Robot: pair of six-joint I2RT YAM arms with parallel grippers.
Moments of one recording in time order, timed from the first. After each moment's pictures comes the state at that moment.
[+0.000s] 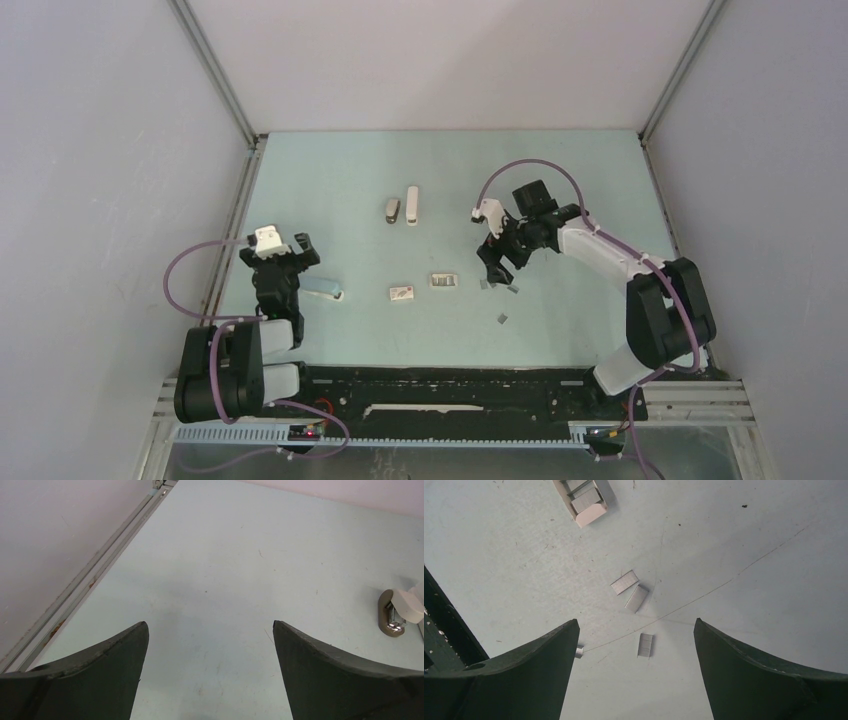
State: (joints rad) left arm 0.12 1.25 0.10 1.11 -0.13 -0.09; right arm 0.41 1.57 1.07 -0.59 -0.47 -0.53
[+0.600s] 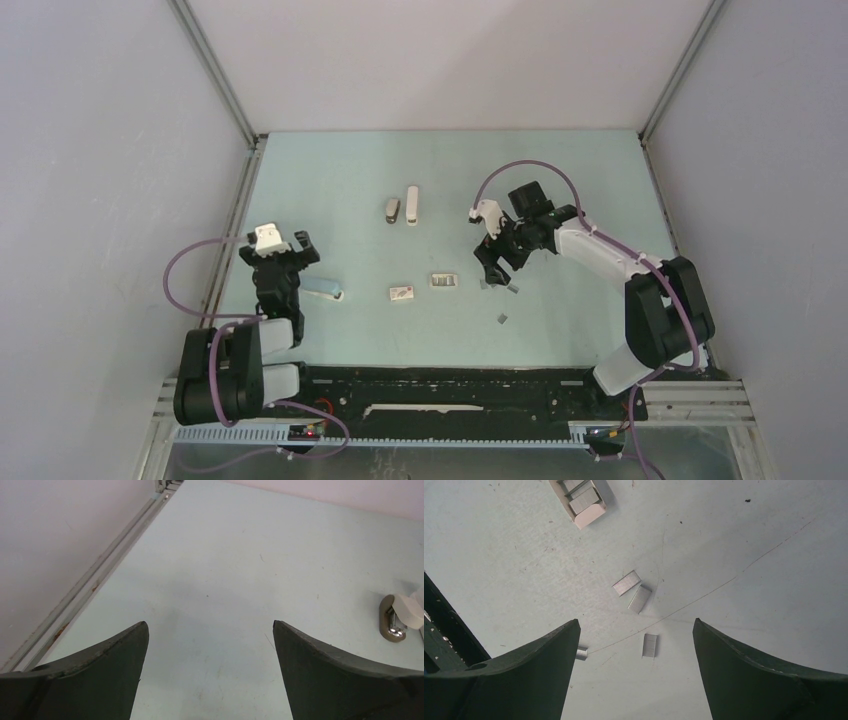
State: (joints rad) left arm 0.11 1.25 0.12 1.09 -0.13 -0.08; right arm 0.44 1.57 1.07 -0.59 -0.42 -0.48
